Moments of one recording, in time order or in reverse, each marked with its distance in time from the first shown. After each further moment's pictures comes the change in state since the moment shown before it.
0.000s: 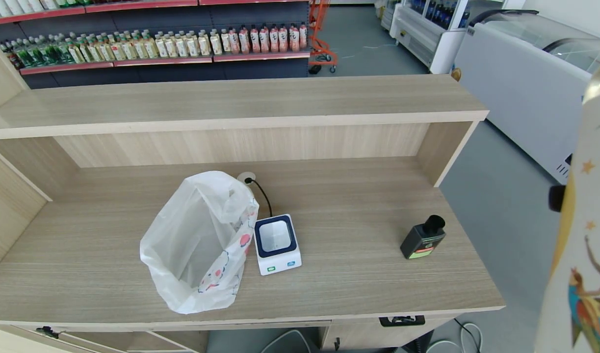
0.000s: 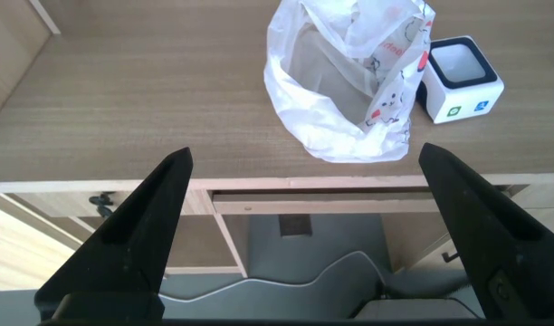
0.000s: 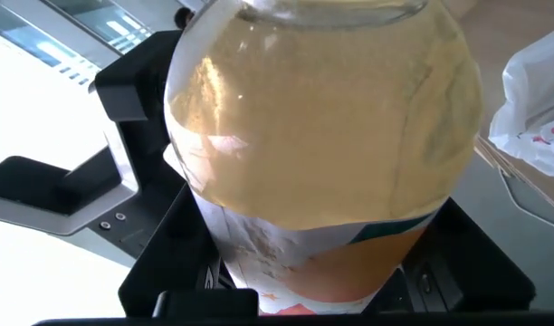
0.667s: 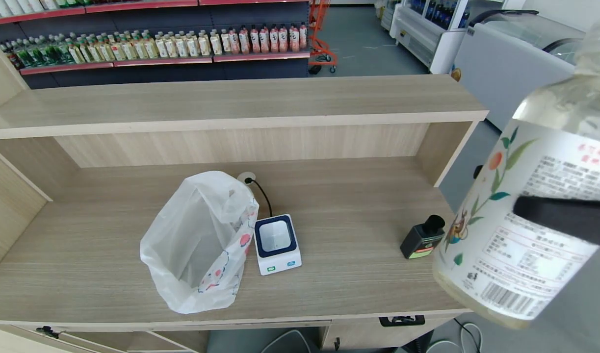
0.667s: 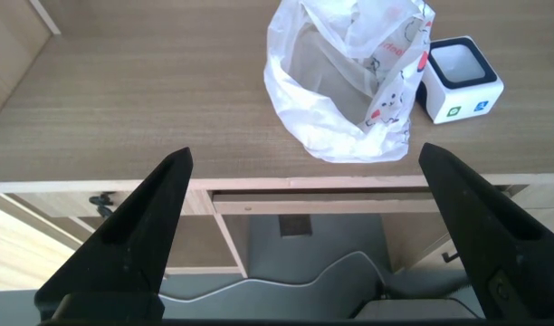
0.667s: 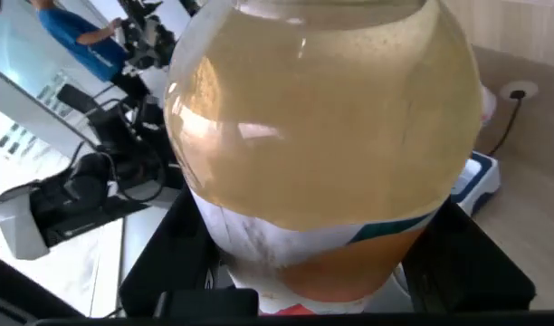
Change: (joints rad) left arm 0.000 0.000 0.000 0.000 0.000 0.000; right arm -0.064 0.038 0.082 -0.009 -0.269 -0.520
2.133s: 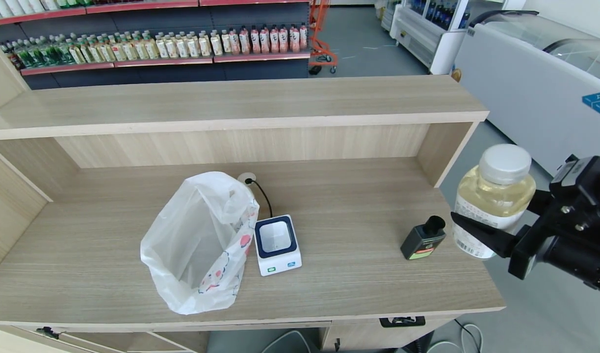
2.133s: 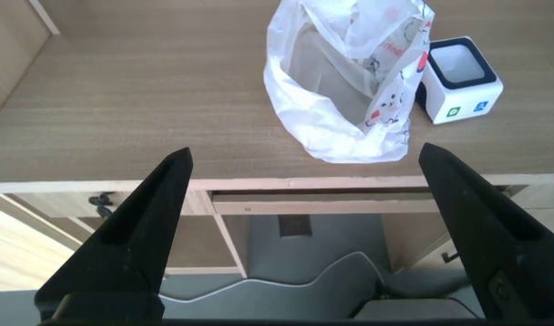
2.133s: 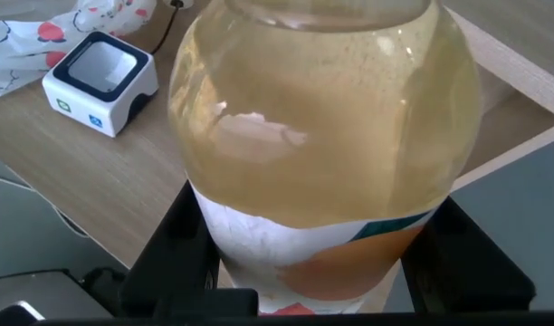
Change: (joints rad) left arm 0.000 0.000 0.000 0.000 0.000 -0.002; right arm -0.195 0.145 0.353 -0.404 -0.507 -0.627
